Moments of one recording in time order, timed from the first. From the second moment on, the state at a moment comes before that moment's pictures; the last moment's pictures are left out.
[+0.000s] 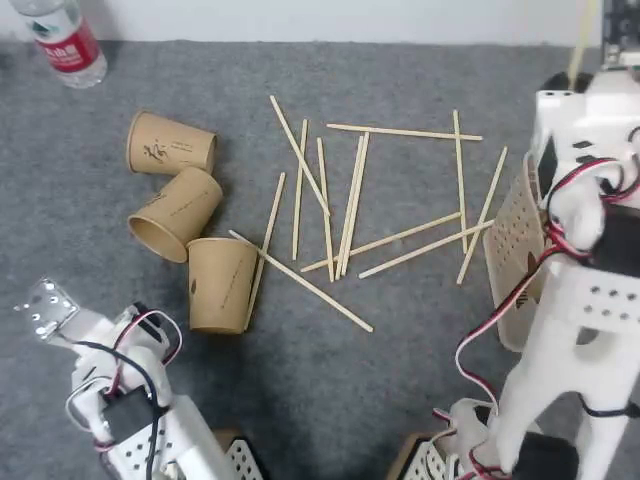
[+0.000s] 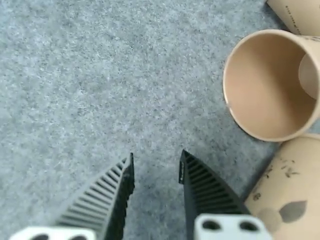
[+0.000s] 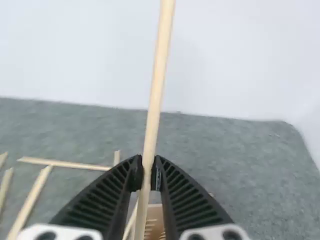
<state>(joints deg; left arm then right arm) -40.0 -101.6 96.7 58.3 -13.8 9.0 -26.3 -7.9 64.7 11.0</state>
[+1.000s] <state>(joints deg) -40.0 -101.6 96.7 58.3 -14.1 15.8 -44.0 51.2 18.4 12.8</state>
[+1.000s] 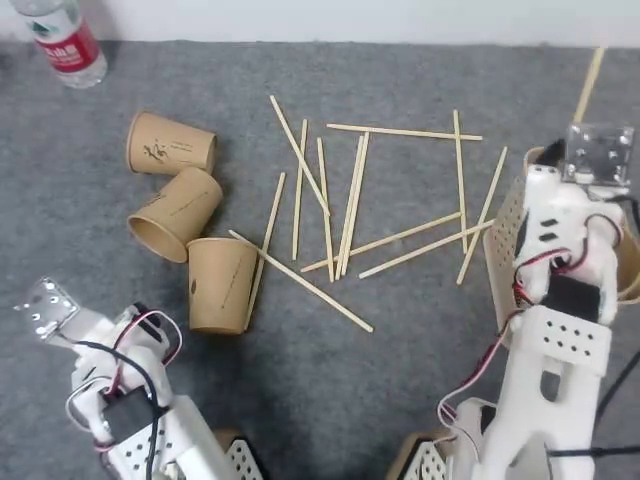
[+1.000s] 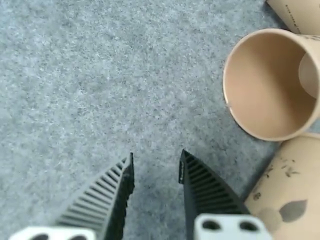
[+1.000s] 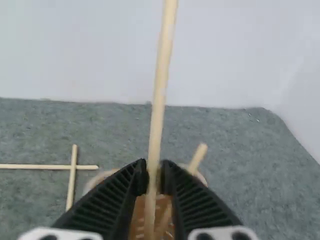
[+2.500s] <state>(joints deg) -40.1 -101.6 96.9 58.3 -14.1 30.9 -12.1 -23.5 100.7 31.0</state>
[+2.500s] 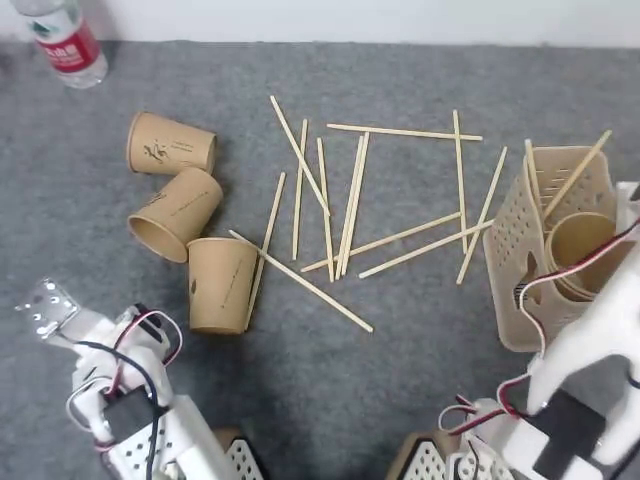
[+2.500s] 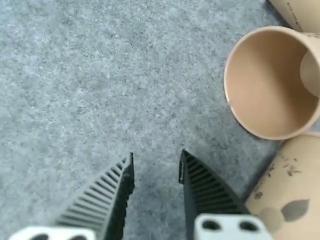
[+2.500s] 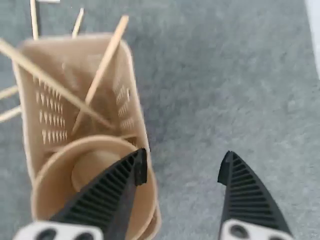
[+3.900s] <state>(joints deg) -40.1 -101.6 96.9 58.3 -14.1 34.0 -17.7 16.2 57.0 34.9</state>
